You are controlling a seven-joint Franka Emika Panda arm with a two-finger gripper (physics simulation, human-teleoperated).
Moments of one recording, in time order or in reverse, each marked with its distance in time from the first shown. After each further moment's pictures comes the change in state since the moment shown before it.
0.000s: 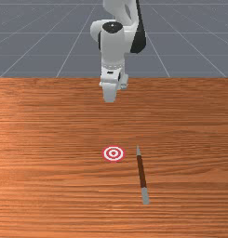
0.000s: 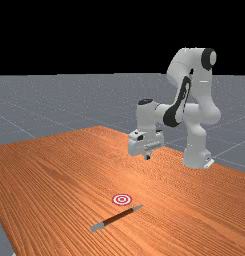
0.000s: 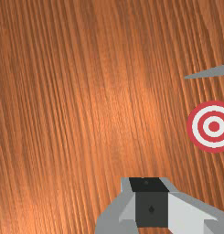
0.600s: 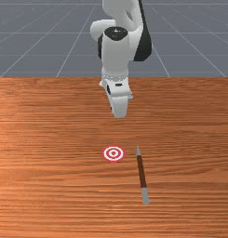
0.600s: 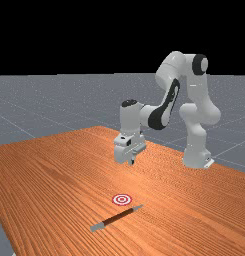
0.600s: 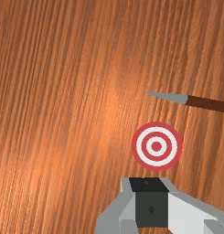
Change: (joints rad) arm -0.019 0.261 0.030 0.393 -0.055 -0.144 -0.336
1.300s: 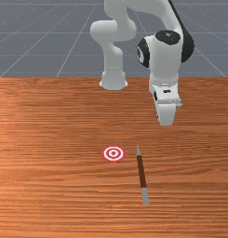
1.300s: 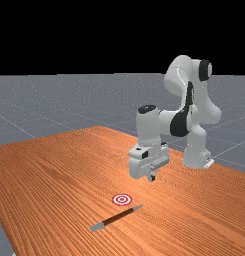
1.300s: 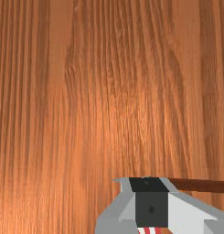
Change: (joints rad) arm 0.171 0.165 0.084 0.245 0.085 -0.050 0.411
